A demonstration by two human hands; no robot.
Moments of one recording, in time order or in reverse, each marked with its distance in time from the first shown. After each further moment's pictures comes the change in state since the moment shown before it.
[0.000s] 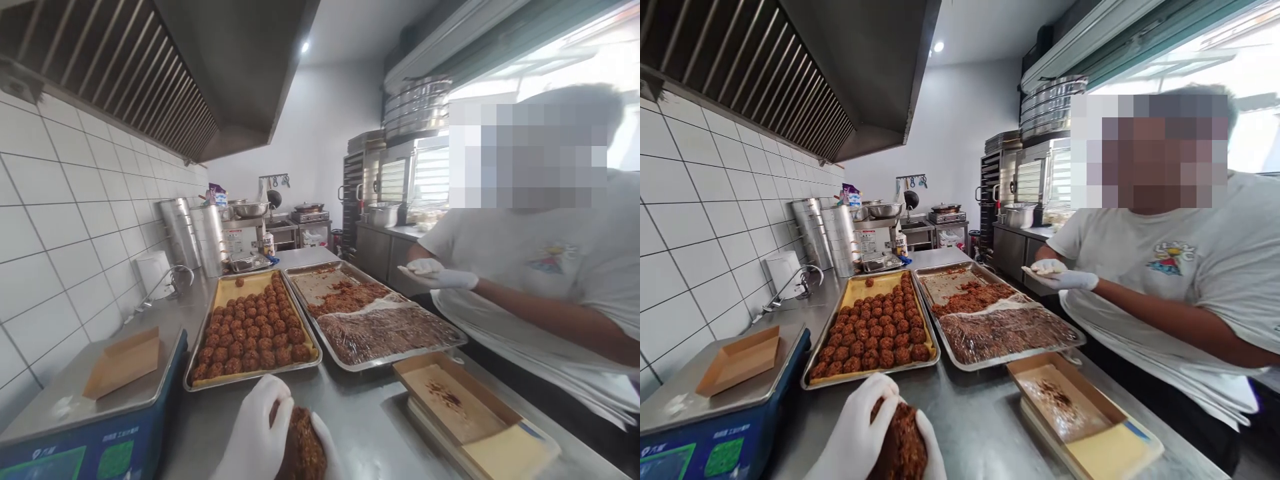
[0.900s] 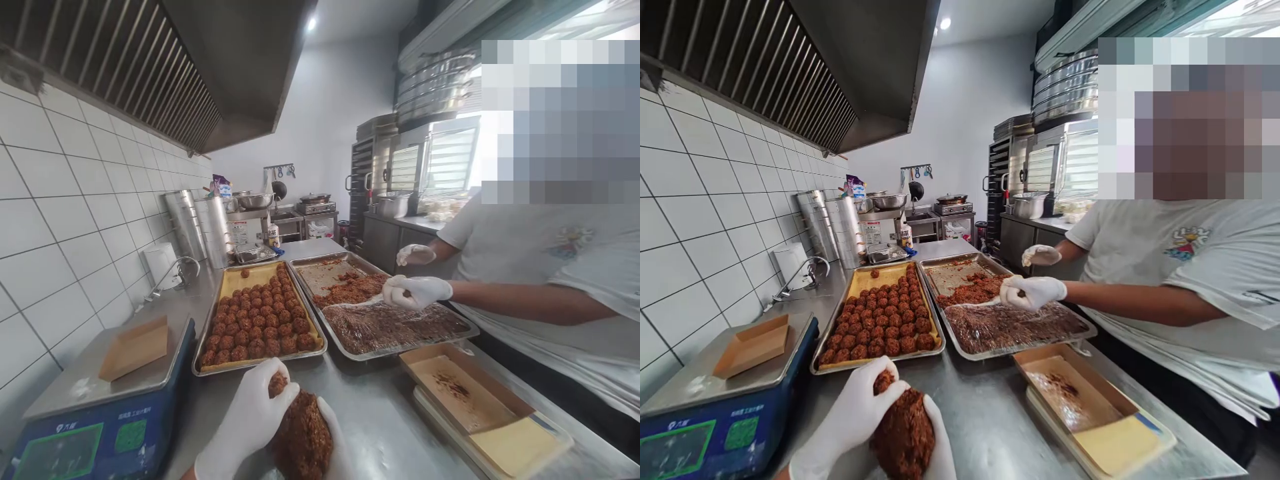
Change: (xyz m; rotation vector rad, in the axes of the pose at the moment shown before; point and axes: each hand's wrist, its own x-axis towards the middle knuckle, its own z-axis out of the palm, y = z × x) left_hand 0.009 0.002 -0.019 0.086 -0.021 -0.146; right_hand 0.009 0.004 -0.003 0.071 -0.015 0.127
